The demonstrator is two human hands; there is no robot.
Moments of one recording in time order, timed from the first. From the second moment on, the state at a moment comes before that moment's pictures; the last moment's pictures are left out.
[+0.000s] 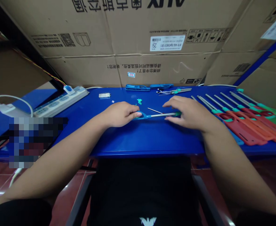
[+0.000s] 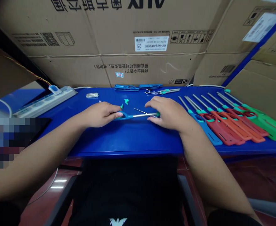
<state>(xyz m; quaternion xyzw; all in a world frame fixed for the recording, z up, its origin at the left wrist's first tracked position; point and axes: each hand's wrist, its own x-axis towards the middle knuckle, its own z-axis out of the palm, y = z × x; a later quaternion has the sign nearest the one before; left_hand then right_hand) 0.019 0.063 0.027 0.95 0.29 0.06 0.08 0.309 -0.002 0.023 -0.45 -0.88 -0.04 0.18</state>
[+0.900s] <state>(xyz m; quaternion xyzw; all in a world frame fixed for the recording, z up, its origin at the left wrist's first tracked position) 0.042 0.031 0.013 0.91 0.38 0.12 -0.06 0.271 -0.008 0.015 -0.44 -0.88 -0.17 0.06</state>
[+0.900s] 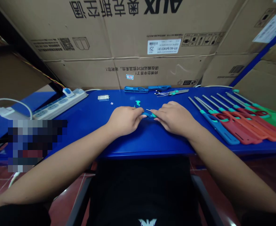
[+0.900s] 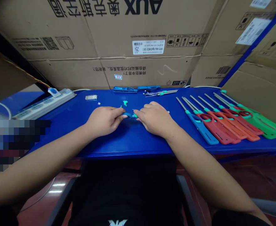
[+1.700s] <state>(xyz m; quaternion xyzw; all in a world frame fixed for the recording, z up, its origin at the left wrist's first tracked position) 0.027 0.077 0.011 0.72 0.44 0.38 0.37 0.230 0.034 0.053 -0.45 -0.82 -0.12 0.35</state>
